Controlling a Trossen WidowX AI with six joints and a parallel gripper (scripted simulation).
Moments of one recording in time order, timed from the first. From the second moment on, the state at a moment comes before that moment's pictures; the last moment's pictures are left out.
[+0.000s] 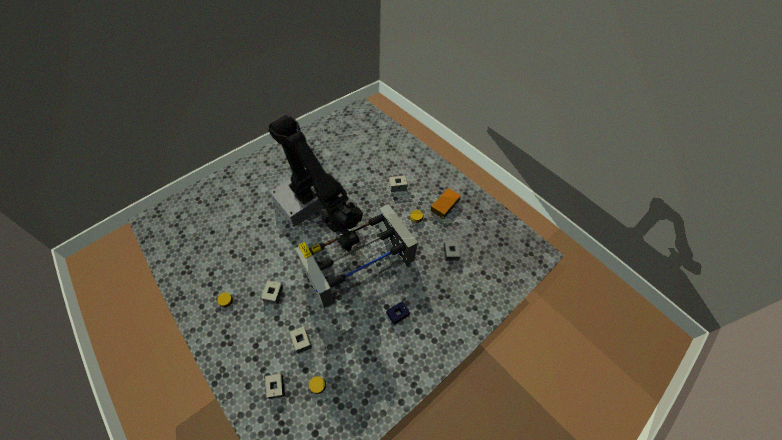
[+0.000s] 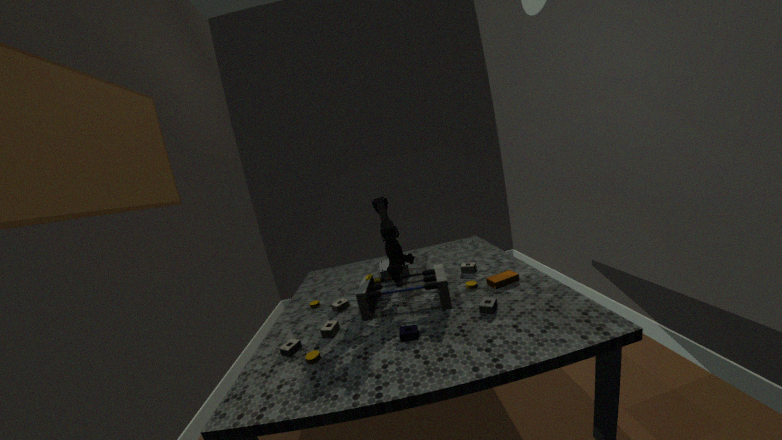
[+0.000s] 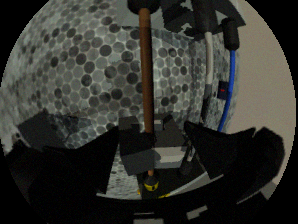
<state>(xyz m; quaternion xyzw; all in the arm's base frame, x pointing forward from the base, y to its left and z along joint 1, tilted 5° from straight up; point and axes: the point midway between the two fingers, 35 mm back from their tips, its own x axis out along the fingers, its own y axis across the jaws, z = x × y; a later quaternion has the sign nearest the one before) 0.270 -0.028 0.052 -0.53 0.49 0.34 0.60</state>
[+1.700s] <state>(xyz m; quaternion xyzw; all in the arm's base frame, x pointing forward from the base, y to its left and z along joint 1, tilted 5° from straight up) 0.269 -0.028 0.049 -0.53 0.49 0.34 0.60</state>
